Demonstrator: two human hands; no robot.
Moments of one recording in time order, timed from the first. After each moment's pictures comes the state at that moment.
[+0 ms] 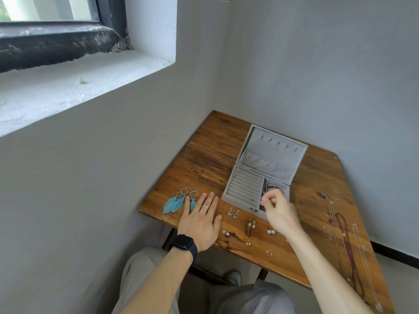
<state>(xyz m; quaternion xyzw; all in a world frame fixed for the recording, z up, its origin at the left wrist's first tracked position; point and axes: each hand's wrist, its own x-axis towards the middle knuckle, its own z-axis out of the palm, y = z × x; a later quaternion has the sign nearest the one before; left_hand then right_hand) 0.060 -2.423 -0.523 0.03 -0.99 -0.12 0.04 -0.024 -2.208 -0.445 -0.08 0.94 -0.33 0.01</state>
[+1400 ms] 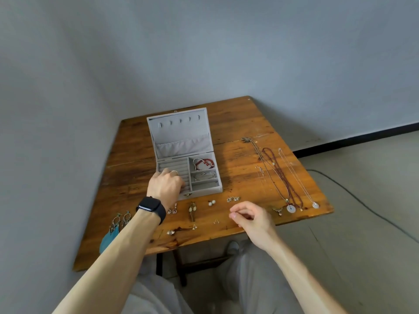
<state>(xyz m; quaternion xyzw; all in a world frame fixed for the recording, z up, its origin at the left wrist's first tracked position) -0.043 -2.352 -0.442 -0.19 -0.97 0.12 0.06 0.086 -2.114 -0.515 0.05 0.80 -0.60 -0.01</state>
